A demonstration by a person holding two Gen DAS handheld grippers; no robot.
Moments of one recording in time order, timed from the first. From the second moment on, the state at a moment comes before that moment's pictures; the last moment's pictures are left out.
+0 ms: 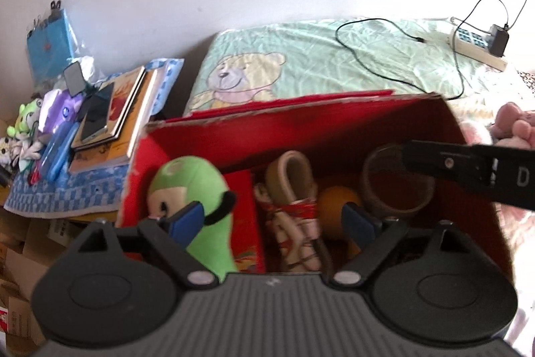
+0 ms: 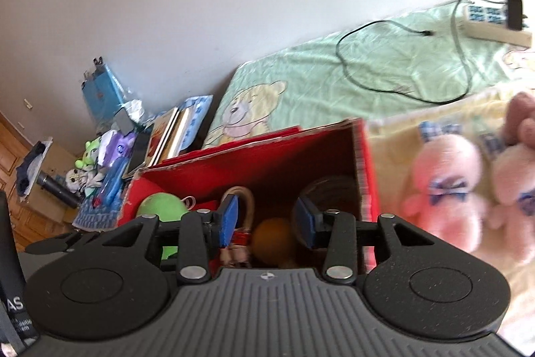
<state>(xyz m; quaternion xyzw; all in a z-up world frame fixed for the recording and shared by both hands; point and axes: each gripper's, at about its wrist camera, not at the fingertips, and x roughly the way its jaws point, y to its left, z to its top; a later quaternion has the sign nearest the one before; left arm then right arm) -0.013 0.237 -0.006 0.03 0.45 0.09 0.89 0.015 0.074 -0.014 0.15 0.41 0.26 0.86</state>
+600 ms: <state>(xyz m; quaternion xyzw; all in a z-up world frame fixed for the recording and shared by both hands) -0.008 0.088 0.015 0.06 0.43 0.05 0.90 0.005 -0.067 -0.002 0.14 0.39 0.21 0.89</state>
